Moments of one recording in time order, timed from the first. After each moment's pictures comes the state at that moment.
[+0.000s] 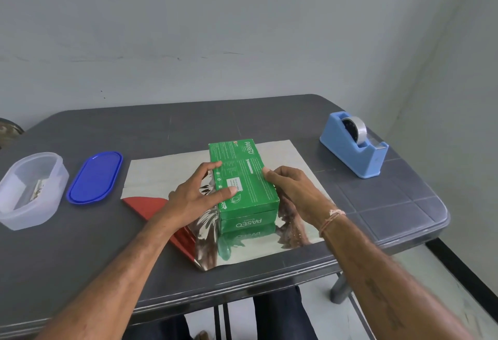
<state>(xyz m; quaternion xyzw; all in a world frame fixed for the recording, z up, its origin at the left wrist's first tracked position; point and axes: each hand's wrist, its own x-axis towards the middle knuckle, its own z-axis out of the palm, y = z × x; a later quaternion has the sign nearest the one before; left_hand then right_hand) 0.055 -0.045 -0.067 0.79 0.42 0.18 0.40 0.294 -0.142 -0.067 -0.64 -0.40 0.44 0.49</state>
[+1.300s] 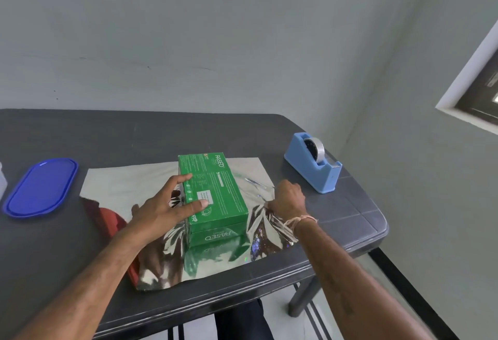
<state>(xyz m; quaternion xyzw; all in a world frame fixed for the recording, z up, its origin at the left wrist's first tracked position) 0.053 -0.049 -0.068 0.79 0.43 0.18 0.40 0.341 -0.137 -0.072 -0.91 -0.37 0.10 0.17</state>
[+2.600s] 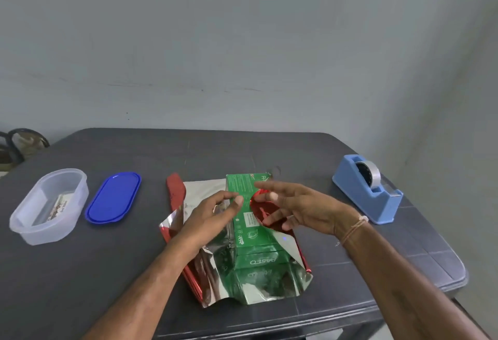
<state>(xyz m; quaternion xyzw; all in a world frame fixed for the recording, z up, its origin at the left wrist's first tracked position) 0.057 -0.043 -0.057 0.70 0.41 0.30 0.50 0.297 -0.116 -0.003 -0.50 -0.48 0.61 0.38</state>
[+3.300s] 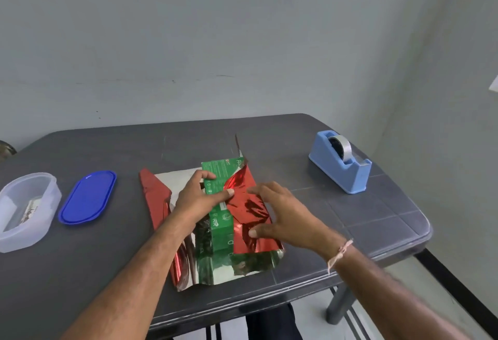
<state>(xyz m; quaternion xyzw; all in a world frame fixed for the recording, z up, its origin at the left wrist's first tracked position) 0.097 -0.040 -0.056 0.68 0.48 0.31 0.46 0.283 -0.176 -0.038 -0.67 -0.69 0.14 0.23</state>
